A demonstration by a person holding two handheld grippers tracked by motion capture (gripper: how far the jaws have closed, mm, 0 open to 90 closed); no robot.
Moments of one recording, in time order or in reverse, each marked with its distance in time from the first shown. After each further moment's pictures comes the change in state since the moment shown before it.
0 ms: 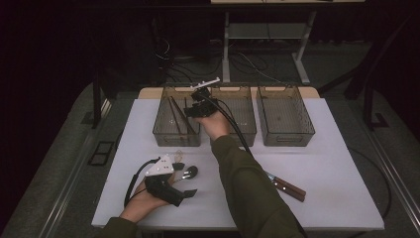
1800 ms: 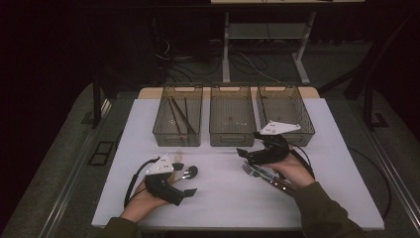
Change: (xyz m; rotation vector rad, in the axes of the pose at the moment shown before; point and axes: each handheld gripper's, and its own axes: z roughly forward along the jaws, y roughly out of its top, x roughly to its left) left arm 0.002 -0.002 0.001 0.010 0.012 -0.031; right arm -0.055 -0.154 -0.157 -0.136 0.048 -0.133
